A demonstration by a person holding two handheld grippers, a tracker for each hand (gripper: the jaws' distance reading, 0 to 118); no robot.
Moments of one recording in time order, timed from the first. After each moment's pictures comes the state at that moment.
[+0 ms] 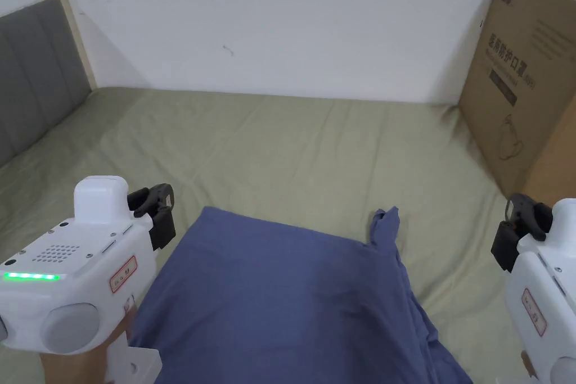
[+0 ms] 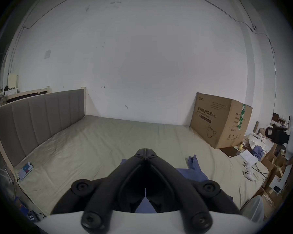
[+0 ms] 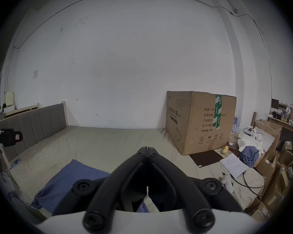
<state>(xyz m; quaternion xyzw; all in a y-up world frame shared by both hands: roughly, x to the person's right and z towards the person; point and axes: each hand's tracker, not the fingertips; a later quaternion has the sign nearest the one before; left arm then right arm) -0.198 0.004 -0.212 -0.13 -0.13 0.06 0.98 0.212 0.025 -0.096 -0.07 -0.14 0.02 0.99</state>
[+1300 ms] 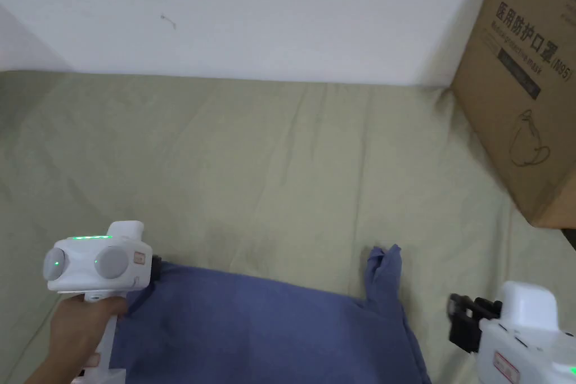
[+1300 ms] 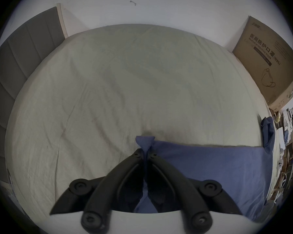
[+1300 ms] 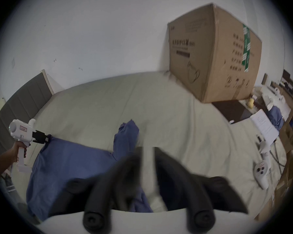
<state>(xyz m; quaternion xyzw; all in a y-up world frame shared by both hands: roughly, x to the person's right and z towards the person) -0.154 -0.221 -0.591 -0.50 -0.09 0.01 0.86 0.295 -0.144 -0.334 -0.34 -0.13 -0.09 0.93</state>
